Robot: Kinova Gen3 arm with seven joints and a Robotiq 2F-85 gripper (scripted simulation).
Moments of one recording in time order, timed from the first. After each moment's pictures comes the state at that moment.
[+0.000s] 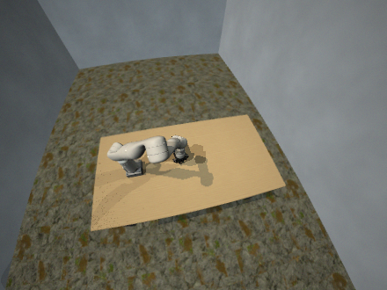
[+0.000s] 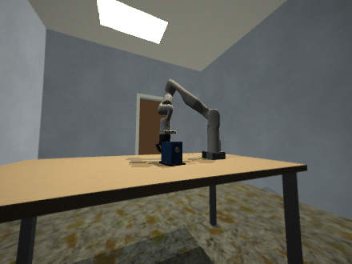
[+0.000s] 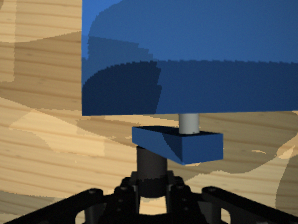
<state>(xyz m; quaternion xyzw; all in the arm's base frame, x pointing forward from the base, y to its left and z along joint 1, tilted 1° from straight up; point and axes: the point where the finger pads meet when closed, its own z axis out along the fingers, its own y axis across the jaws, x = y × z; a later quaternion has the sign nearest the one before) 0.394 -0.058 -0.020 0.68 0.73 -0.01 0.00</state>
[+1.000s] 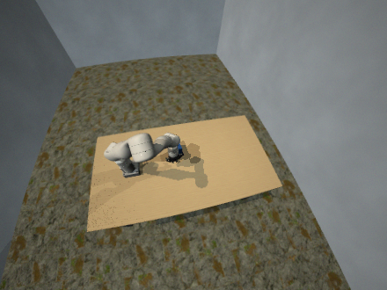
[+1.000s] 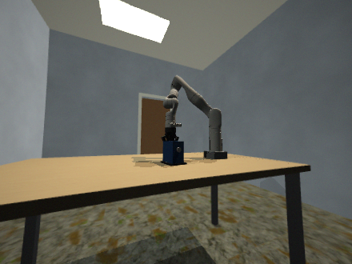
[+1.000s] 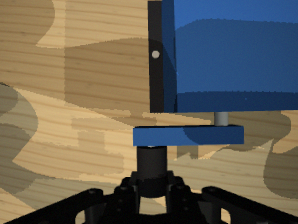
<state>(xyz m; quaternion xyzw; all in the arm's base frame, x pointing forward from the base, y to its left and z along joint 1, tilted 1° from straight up) 0.363 -0.059 0.025 0.68 0.73 -0.01 0.00</state>
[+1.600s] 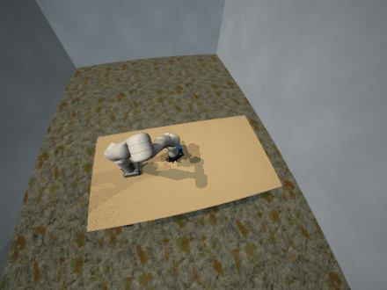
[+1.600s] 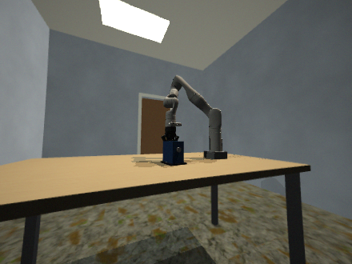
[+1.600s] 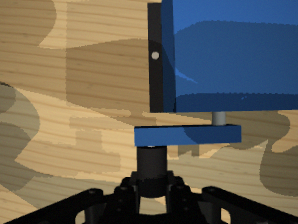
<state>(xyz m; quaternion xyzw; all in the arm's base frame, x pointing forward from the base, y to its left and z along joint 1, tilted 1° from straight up) 0.363 -0.059 0.030 0.68 0.73 -0.01 0.00</state>
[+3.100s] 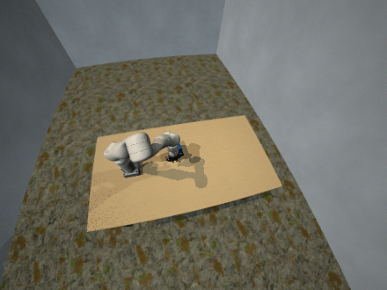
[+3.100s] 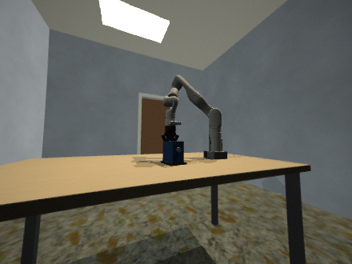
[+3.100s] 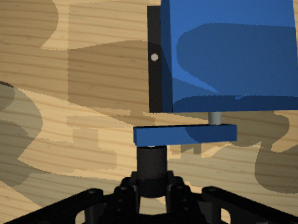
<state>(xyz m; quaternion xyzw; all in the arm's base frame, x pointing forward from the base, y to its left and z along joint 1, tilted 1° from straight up) 0.364 -0.059 0.037 0.68 0.73 -0.01 0.00</state>
